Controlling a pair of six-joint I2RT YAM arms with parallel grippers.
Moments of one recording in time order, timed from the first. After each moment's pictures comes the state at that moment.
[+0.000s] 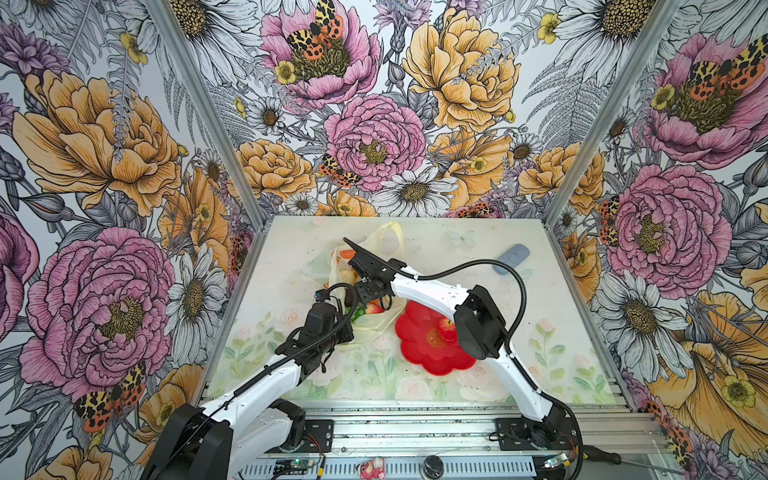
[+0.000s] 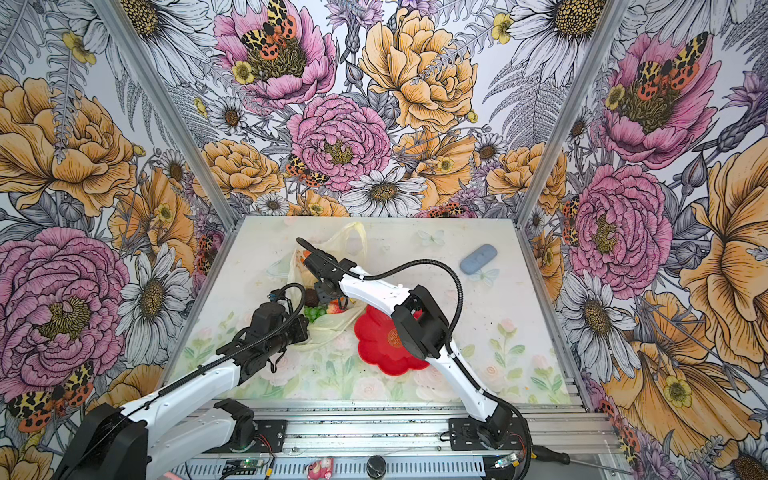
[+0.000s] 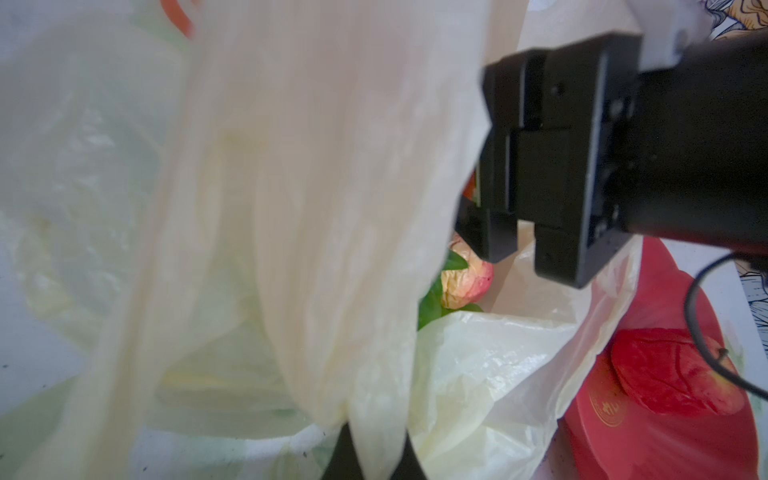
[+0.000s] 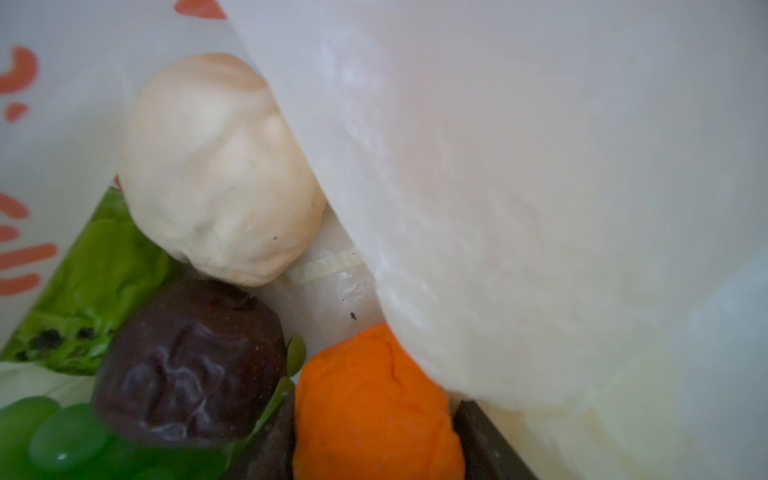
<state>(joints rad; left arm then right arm) -0.42 1.02 0.38 -0.05 -0.03 -0.61 0.87 2.43 2.15 -0.80 0.15 0.34</state>
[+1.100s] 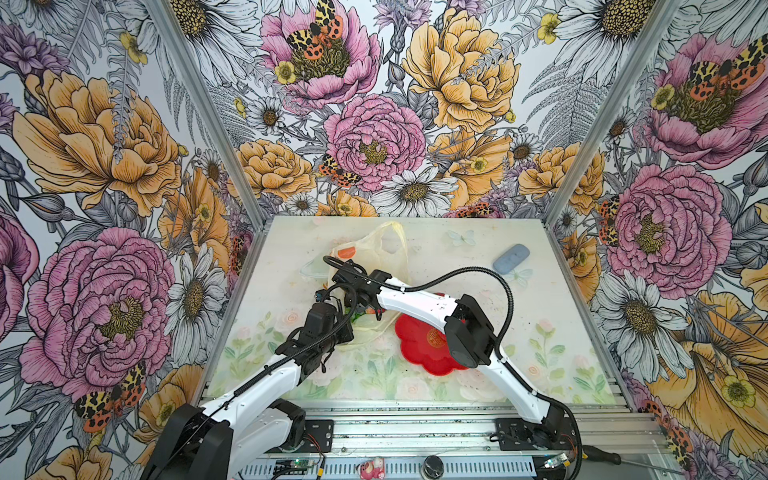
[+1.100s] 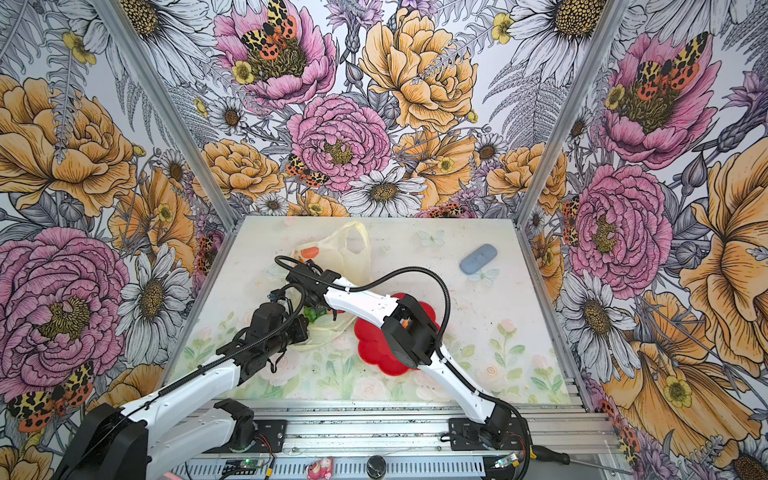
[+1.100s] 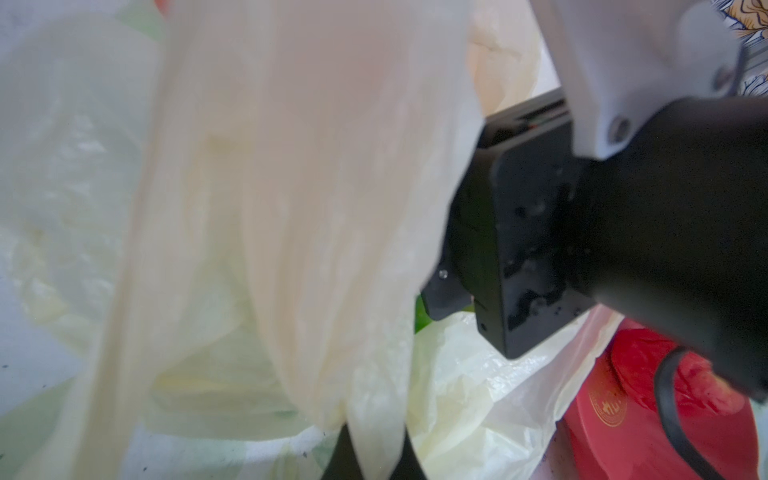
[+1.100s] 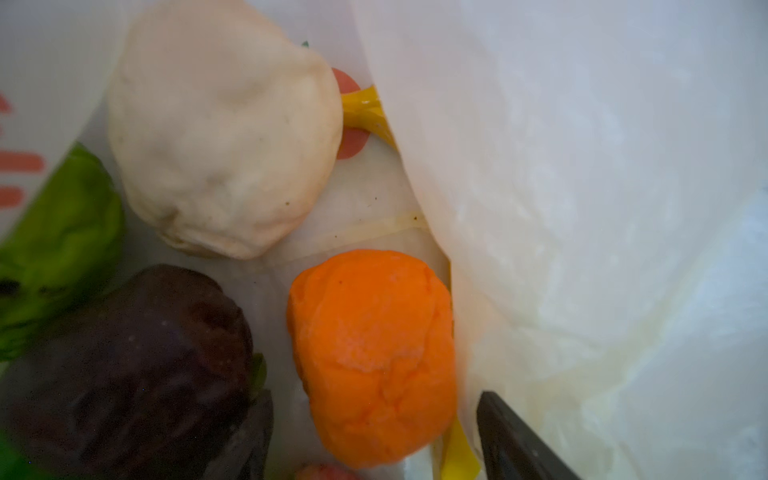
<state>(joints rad) -0.42 1.02 0.38 -0.05 -0.03 -0.61 0.96 2.49 2.24 -0.91 0.44 0.27</state>
